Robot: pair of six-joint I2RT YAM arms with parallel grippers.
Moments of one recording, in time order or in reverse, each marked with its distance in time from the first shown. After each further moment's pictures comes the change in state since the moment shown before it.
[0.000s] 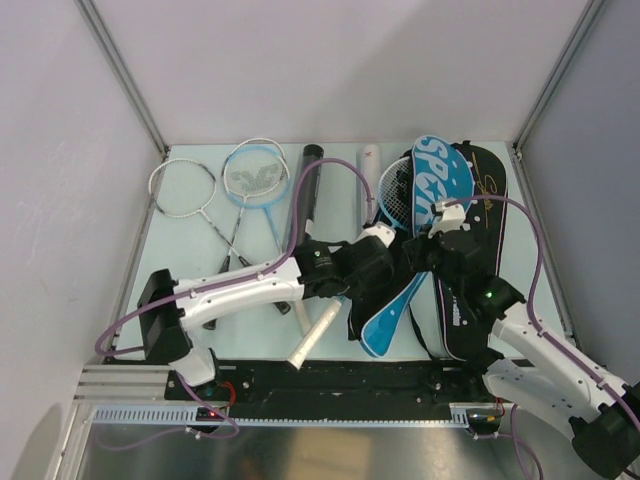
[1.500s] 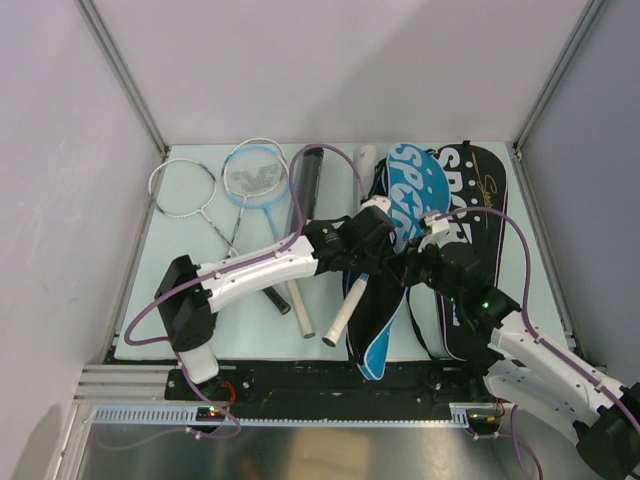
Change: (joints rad) left arm 0.138 0.134 0.083 0.182 0.164 -0.140; right arm 0.031 -0.055 -0.127 0.130 -0.289 -0.001
